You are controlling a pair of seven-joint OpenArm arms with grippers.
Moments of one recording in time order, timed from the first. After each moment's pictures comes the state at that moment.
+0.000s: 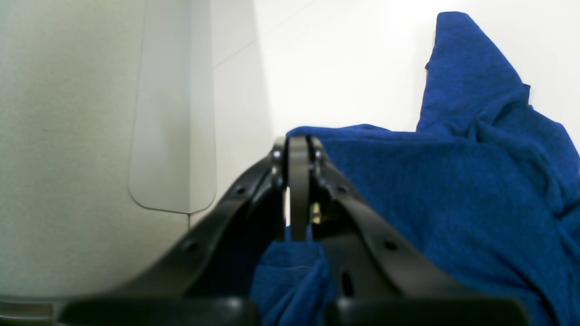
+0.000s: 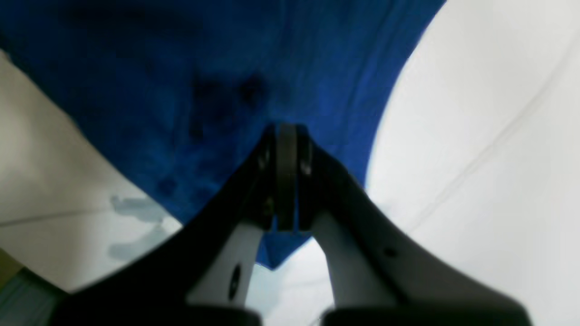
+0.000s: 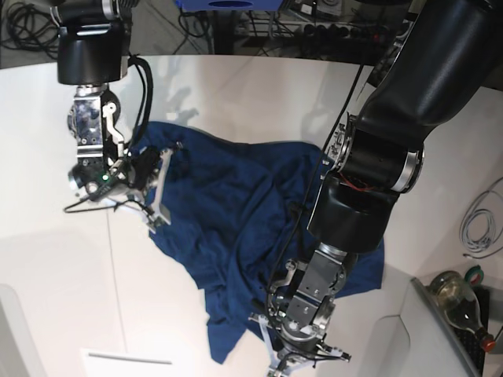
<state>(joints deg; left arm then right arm) -45.4 3.0 17.0 32.9 20.0 7.5 20.0 6.9 -1.2 3.1 73.2 -7.8 34.0 -57.8</state>
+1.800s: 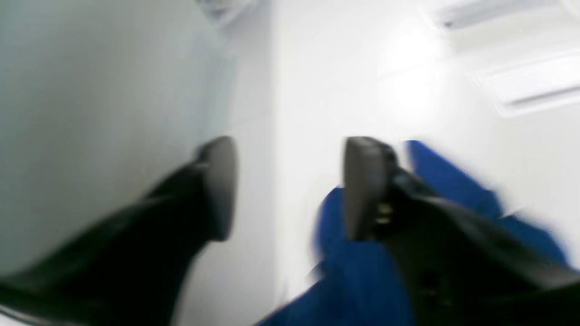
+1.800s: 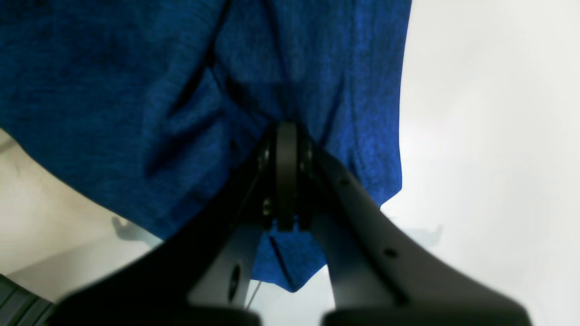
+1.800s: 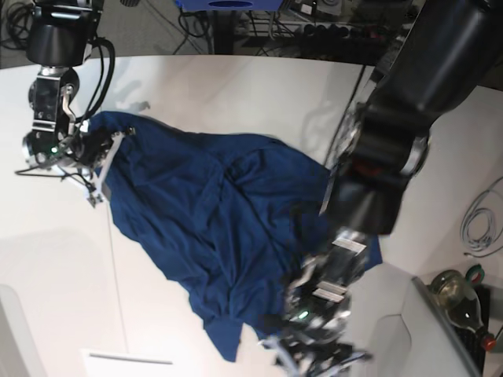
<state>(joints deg) -39.2 -2.2 18.1 47.9 8.9 13.7 15.3 1.0 4.9 14.5 71.3 -5.2 33.9 -52.3</state>
